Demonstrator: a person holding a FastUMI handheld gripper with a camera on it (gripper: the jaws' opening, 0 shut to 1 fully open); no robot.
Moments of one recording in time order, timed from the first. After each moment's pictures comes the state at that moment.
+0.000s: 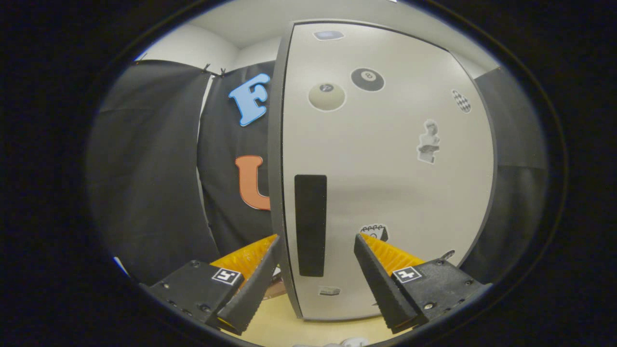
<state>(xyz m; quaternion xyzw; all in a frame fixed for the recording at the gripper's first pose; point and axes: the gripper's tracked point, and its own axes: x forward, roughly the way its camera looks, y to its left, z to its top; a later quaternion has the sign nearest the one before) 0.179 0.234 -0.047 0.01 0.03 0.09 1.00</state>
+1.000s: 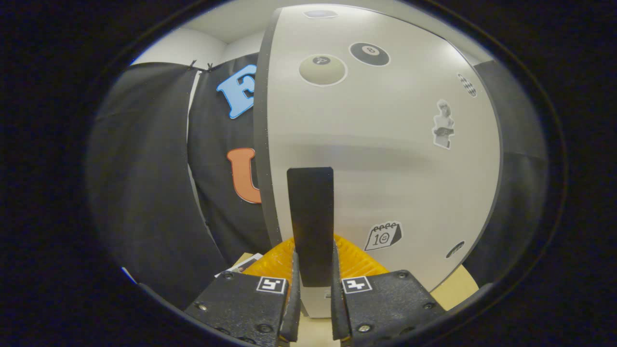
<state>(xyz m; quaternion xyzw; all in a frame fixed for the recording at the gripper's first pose) 0.189 0.241 -0.055 0.03 0.07 0.09 0.99</state>
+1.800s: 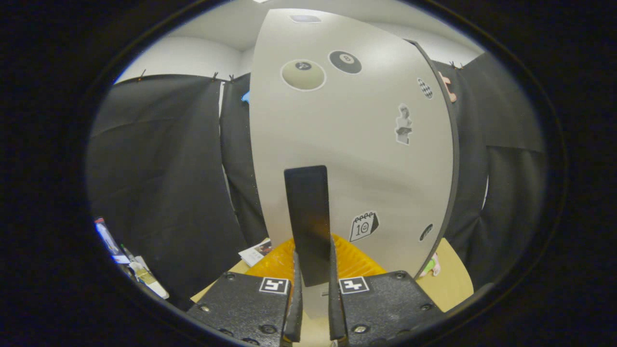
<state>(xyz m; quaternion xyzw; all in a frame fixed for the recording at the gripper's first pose) 0.037 0.155 -0.063 0.04 0.07 0.17 0.98</state>
